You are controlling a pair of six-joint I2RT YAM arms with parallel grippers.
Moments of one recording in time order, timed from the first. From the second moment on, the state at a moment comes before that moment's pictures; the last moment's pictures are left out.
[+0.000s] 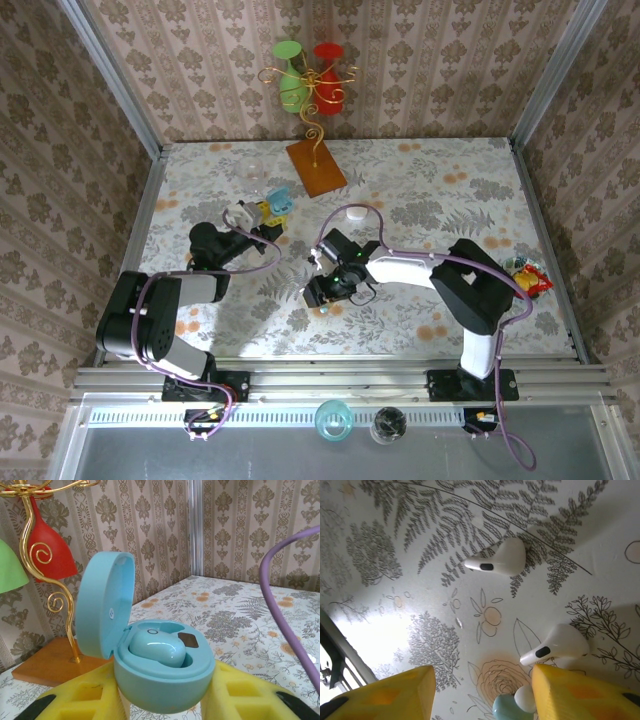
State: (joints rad) left arm -0.24 1.51 0.44 1.17 0.74 0.03; right arm 0.81 1.86 1.09 -0.37 -0.42 0.47
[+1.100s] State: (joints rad) left arm -0.13 1.48 0.44 1.17 0.73 0.01; right arm 1.05 1.75 1.20 -0.63 0.17 0.49
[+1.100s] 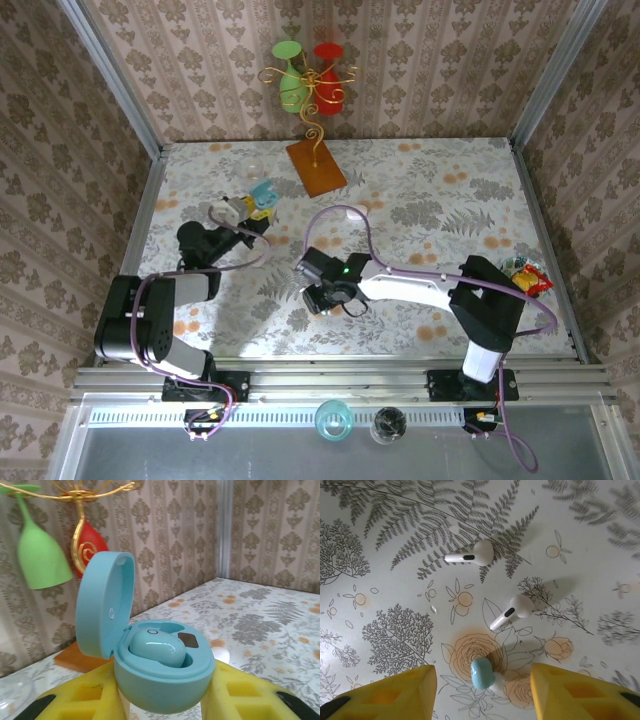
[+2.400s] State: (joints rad) left arm -0.05 1.46 0.42 1.17 0.72 -0.01; right arm 1.26 2.15 1.55 -1.05 0.57 0.58
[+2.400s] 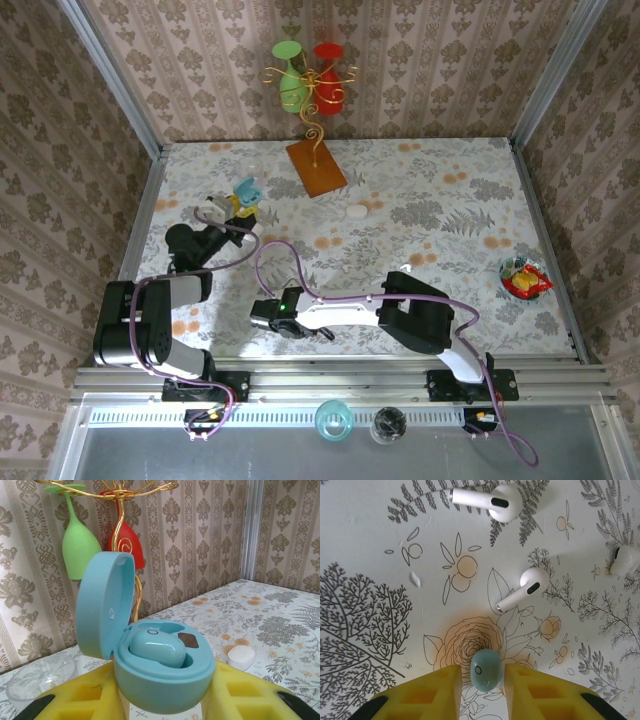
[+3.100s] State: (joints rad) left arm -0.05 1.46 0.42 1.17 0.74 -0.01; right arm 1.23 2.14 1.52 -1.03 0.57 0.55
